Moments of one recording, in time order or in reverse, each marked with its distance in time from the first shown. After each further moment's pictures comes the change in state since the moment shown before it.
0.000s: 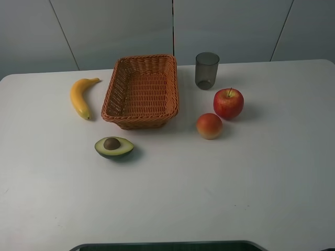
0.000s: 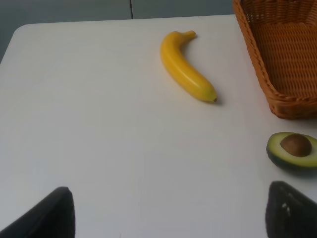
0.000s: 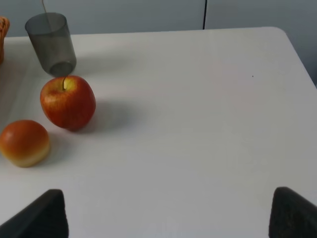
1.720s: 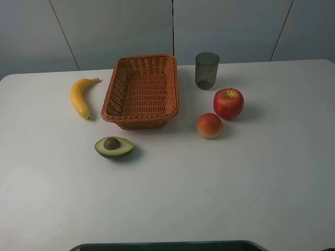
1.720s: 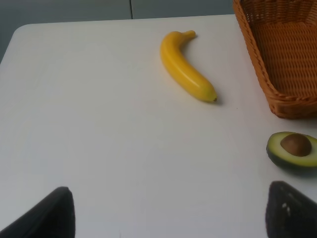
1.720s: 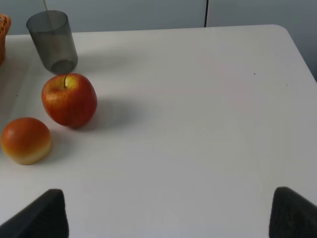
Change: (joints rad) left arm 0.000 0.000 0.000 0.000 0.000 0.002; right arm 0.000 0.000 0.000 0.008 0.006 0.000
